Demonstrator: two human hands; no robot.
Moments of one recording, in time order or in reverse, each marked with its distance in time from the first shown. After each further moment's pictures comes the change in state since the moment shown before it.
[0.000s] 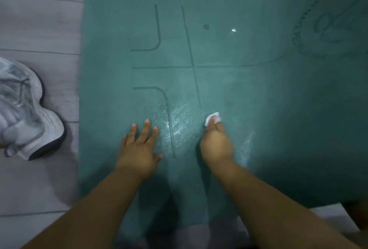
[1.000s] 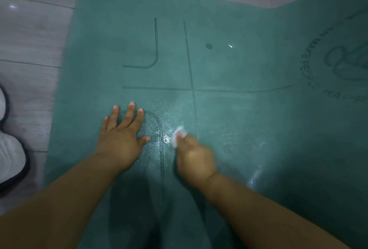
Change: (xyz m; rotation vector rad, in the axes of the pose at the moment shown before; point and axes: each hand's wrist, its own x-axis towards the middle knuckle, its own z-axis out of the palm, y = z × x) left_hand 0.094 -0.017 -0.049 -0.075 0.184 -0.056; right_hand 0.052 -0.032 0.006 0.007 0.131 -0.535
